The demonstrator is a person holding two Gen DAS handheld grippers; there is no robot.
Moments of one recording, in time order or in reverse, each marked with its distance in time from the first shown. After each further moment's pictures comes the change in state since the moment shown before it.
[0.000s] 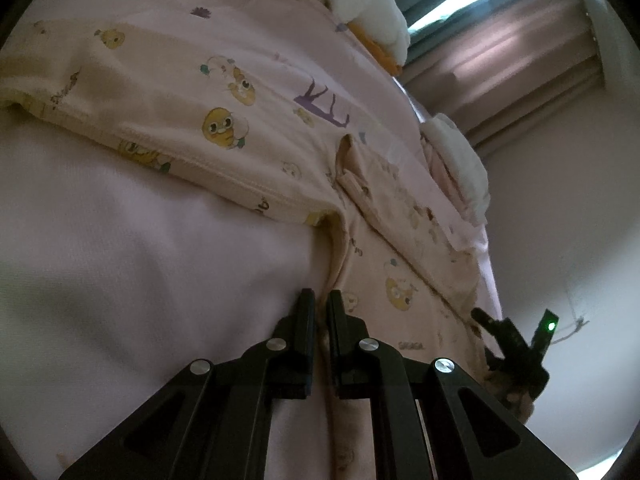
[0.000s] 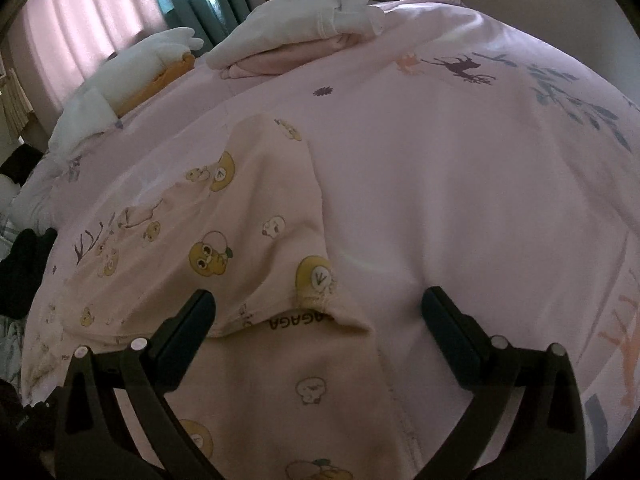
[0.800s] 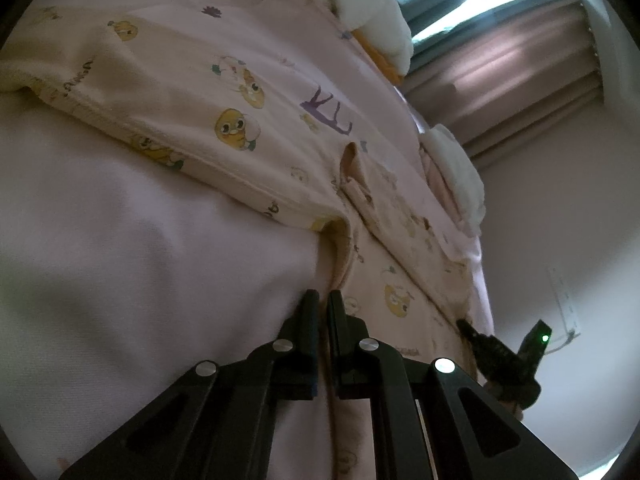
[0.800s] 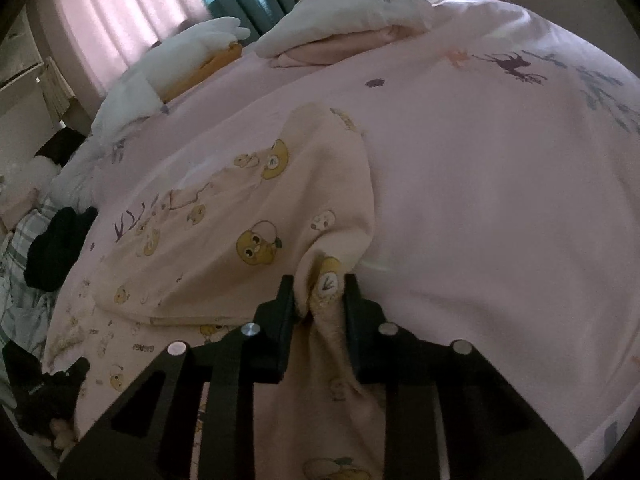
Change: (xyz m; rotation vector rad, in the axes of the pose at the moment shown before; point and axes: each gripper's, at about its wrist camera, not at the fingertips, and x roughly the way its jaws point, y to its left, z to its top) left arm -0.004 0.005 0.000 -0.036 -0.024 -0.023; right arm -0.002 0.005 0.002 -0.065 0.033 0.178
